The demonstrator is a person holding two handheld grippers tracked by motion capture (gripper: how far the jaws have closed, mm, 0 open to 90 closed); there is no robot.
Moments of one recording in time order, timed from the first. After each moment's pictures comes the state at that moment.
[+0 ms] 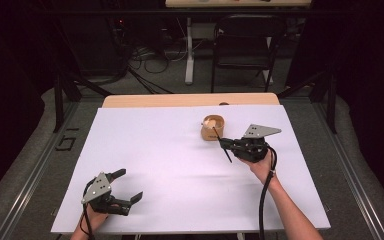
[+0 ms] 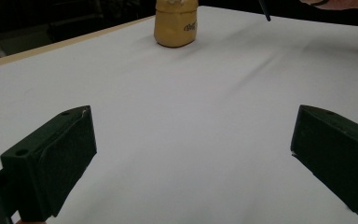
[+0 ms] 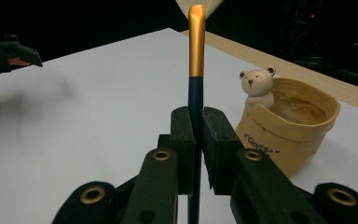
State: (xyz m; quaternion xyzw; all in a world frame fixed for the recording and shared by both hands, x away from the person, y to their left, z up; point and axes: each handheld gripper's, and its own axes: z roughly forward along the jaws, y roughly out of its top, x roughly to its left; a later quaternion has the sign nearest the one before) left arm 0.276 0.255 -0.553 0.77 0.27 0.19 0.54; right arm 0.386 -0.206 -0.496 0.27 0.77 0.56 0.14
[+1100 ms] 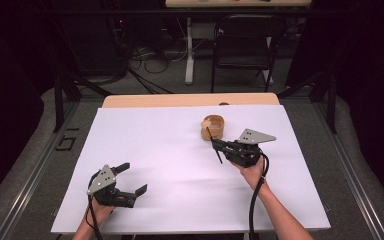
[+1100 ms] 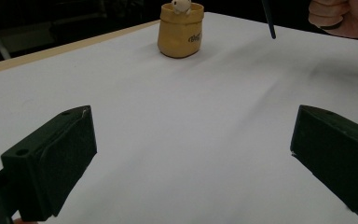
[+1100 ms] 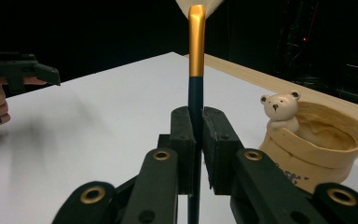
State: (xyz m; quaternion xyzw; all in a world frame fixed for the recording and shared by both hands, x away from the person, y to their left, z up) left arm 0.289 0.239 -0.539 0.76 0.29 0.19 0.54; right arm 0.371 -0.181 -0.499 0.27 0.74 0.59 0.16
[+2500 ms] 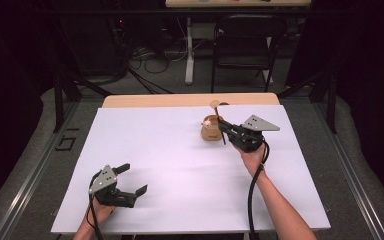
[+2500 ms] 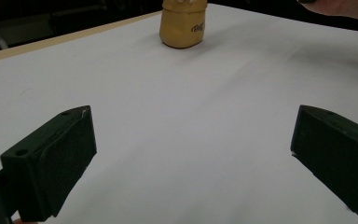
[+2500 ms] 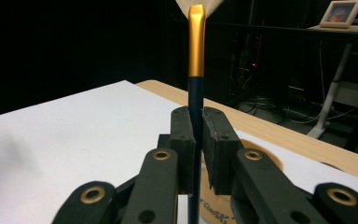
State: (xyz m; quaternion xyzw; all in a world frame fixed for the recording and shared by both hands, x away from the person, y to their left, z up) left arm 0.291 0.242 -0.547 0.77 0.29 0.18 0.54; right arm 0.407 -0.193 -0.488 0.31 0.69 0.60 0.24
